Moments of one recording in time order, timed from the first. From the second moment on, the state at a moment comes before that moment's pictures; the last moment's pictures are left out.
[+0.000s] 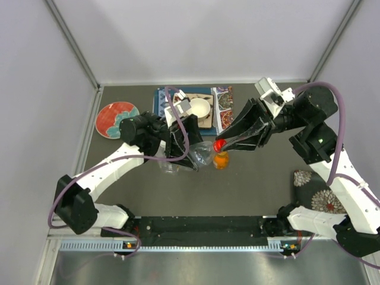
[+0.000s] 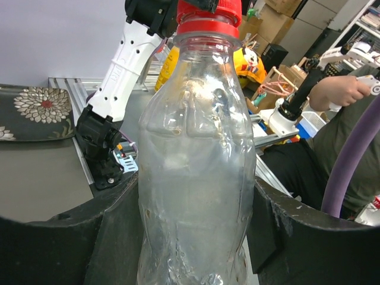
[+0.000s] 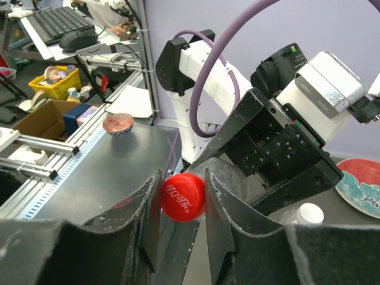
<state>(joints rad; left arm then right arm) -0.63 1.33 1.05 1.19 1.45 -1.33 0.63 1.08 1.45 -0.07 -1.24 0.30</state>
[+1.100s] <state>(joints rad) -0.74 1.15 1.16 0.01 0.81 -0.32 0.62 1.10 1.59 -0.35 -0.50 0.52</state>
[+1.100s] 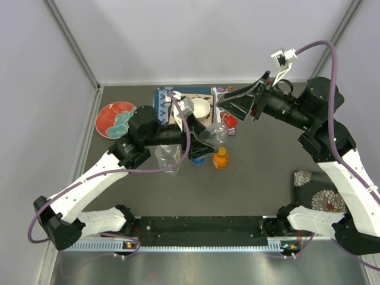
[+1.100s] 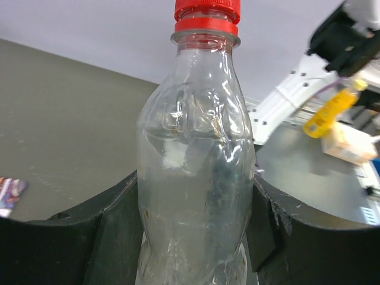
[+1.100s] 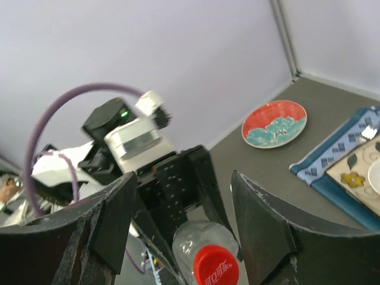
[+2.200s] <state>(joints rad) -1.05 1.08 1.15 -0.11 -0.17 0.03 0.62 1.17 1.61 -0.56 -0.25 0.63</state>
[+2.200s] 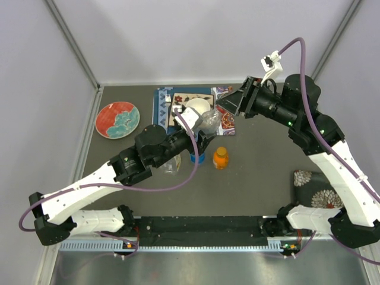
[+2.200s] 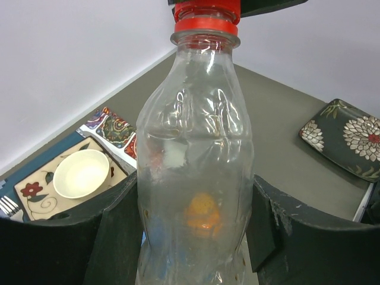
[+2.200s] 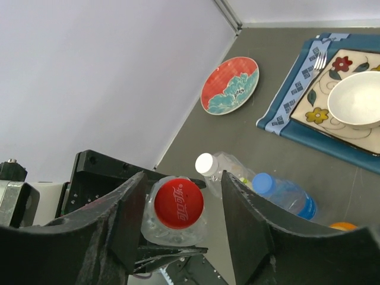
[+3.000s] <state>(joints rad) -1.01 1.07 1.13 -0.11 -0.02 -0.01 0.62 1.15 1.56 -0.52 -0.37 0.56</state>
